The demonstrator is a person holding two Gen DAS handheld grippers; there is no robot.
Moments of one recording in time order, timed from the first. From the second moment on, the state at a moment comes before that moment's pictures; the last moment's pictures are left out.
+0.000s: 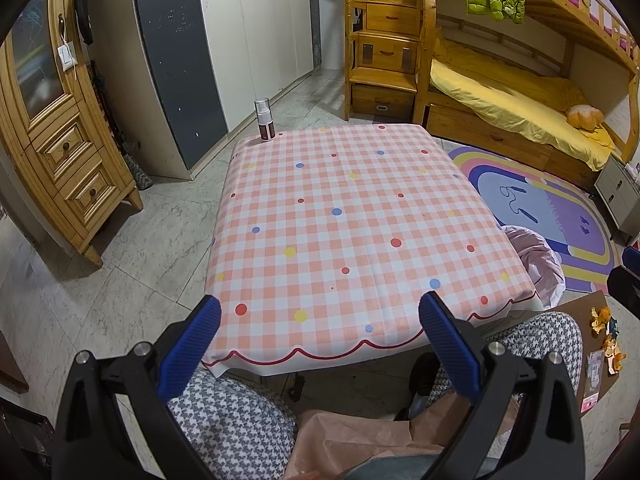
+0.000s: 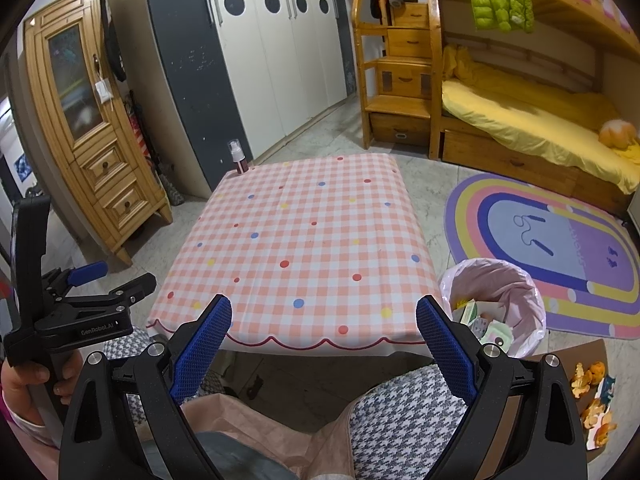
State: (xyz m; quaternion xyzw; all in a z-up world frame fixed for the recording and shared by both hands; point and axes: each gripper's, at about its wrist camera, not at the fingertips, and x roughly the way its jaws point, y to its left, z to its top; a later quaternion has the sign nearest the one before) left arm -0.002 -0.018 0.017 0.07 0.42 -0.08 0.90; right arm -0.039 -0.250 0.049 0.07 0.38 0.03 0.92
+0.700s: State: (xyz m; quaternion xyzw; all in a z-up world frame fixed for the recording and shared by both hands) left arm -0.001 -0.017 0.022 0.07 0.40 -0.09 0.91; right arm -0.036 -0.252 0.046 0.07 0.38 0.03 0.92
